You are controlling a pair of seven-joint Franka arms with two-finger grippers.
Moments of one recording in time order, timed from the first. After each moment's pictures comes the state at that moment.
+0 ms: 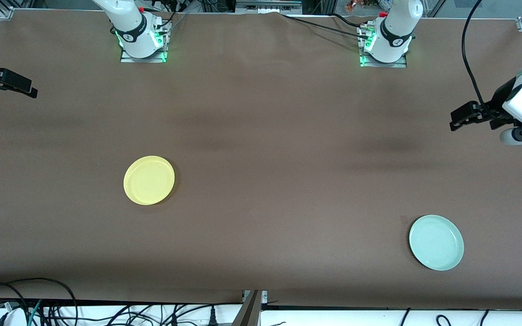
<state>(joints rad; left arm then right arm) 0.10 0.13 -0.16 -1.47 0.06 1.55 -0.14 -0.02 0.00 -0.06 -1.57 0.01 1.42 -0.01</state>
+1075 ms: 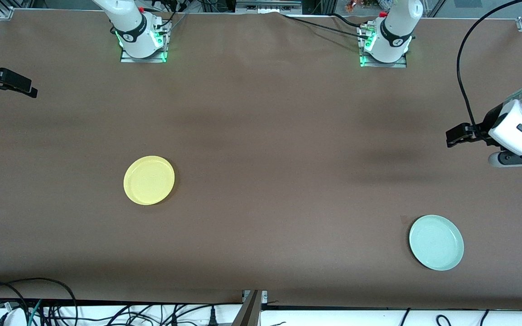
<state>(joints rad) 0.09 0.21 -0.16 -1.47 0.08 1.58 -0.14 -0.02 0.00 -0.06 -1.57 0.01 1.42 -0.01</state>
